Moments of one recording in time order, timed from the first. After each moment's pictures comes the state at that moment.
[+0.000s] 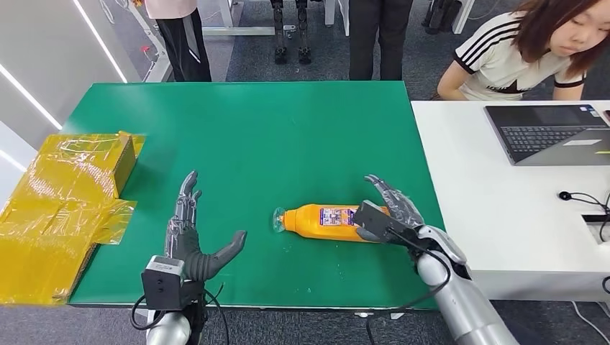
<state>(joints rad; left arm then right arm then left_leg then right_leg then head) -0.01 -0.15 -0.37 -1.56 -0.27 0.40 -0.62 -0.42 -0.13 0.38 -1.11 0.61 0.12 -0.12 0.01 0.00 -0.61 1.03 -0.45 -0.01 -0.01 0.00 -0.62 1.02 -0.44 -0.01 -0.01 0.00</state>
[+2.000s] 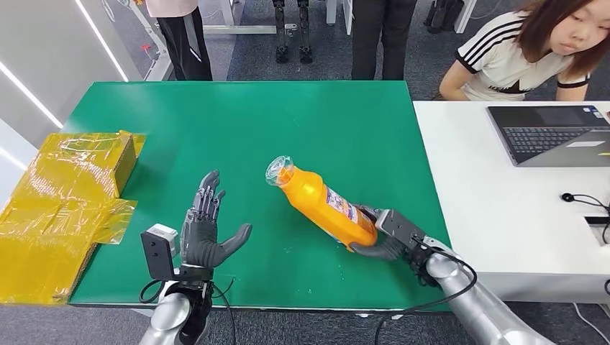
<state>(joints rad) -0.11 -0.12 -0.38 -1.37 0.03 0.23 -0.62 -0.50 -0.25 0.67 -0.83 -0.06 0.27 -0.49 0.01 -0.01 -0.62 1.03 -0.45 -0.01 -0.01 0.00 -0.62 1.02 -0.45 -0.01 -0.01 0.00</state>
